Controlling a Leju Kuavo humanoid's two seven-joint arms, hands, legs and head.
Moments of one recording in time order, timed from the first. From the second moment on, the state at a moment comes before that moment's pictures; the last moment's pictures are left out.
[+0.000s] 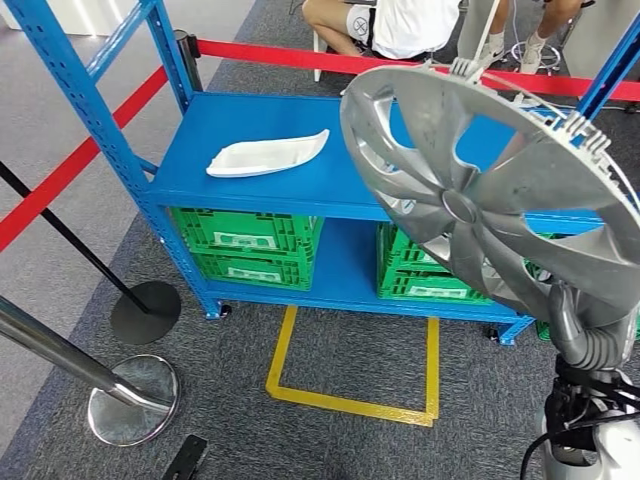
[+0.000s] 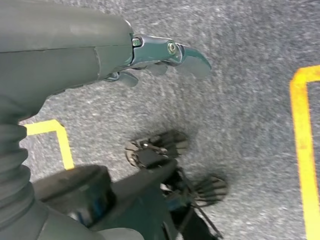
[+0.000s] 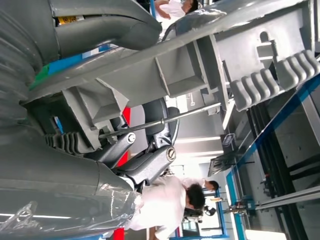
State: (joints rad) left arm -0.08 -0.06 -0.42 -0.18 0.16 0.15 -0.34; right arm 0.02 -0.03 -0.13 -1.82 -0.21 0.22 -0.48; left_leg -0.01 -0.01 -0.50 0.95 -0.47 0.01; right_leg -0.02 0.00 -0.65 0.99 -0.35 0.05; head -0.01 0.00
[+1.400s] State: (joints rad) left arm -0.07 -0.05 -0.41 -0.18 0.18 0.15 -0.36; right arm 0.09 -0.04 -0.13 -1.79 -0.24 0.27 -0.53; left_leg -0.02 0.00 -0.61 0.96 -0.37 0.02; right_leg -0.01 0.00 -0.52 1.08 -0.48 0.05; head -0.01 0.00
